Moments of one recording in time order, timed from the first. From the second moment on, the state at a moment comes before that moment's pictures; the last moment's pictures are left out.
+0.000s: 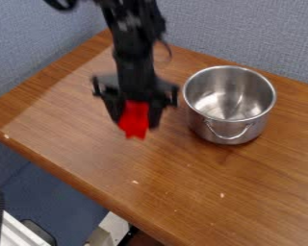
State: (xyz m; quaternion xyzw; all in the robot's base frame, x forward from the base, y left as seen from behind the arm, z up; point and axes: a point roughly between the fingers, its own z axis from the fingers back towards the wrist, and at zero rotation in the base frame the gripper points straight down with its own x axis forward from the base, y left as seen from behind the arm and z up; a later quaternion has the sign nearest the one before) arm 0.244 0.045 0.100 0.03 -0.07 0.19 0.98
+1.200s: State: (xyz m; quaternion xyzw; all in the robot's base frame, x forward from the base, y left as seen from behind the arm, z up) arm 0.326 -0.075 0.130 -0.03 -0.10 -0.05 0.99
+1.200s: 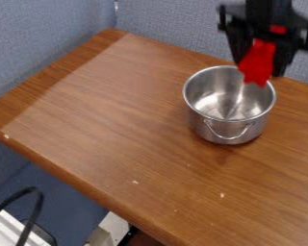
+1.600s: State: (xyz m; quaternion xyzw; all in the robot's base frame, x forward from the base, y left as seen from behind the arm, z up) arm 0.318 -0.076 0.108 -0.02 -0.08 -0.07 0.99
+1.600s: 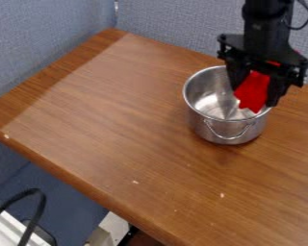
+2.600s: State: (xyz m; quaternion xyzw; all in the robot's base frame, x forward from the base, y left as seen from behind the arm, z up) arm 0.325 -0.041 0.093 -0.02 -0.09 0.04 1.00
